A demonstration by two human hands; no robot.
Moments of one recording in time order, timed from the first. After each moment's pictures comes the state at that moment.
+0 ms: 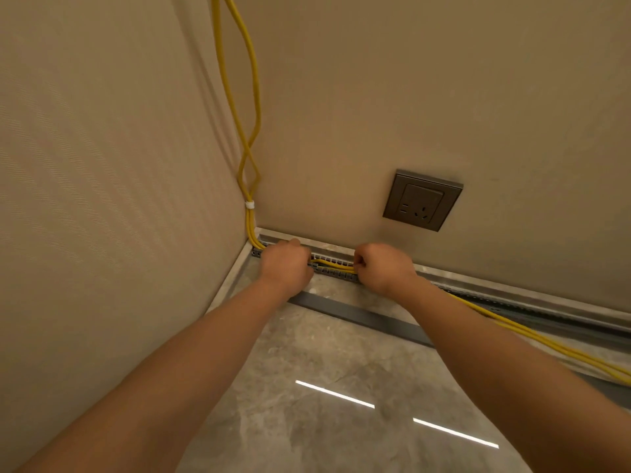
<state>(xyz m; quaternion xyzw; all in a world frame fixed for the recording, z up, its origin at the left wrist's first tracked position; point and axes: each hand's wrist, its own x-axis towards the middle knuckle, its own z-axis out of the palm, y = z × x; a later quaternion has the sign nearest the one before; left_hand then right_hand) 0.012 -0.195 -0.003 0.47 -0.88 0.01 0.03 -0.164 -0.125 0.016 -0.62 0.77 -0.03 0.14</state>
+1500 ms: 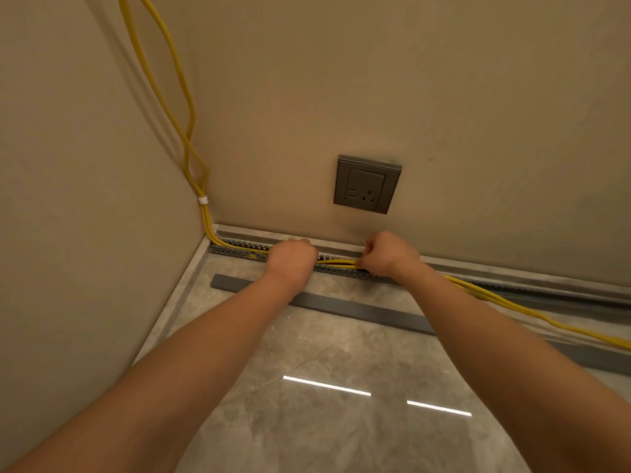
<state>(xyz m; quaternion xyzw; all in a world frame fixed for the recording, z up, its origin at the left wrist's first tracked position) -0.057 -0.153 0.007 0.39 -0.92 0.06 -0.07 -0.227 -0.089 0.024 -0.45 0.86 -0.06 0.24</state>
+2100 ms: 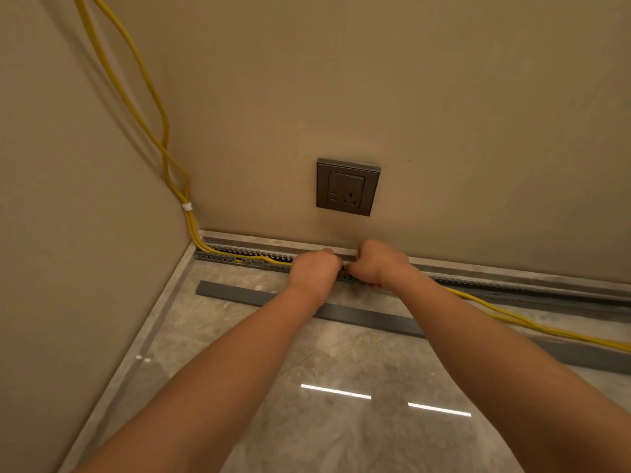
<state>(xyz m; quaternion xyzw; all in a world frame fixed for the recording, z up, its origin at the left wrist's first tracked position) -0.109 -0.116 0.004 0.37 -0.93 0.02 -0.04 -0.236 -0.078 0.019 -0.48 0.85 -0.02 0.24</state>
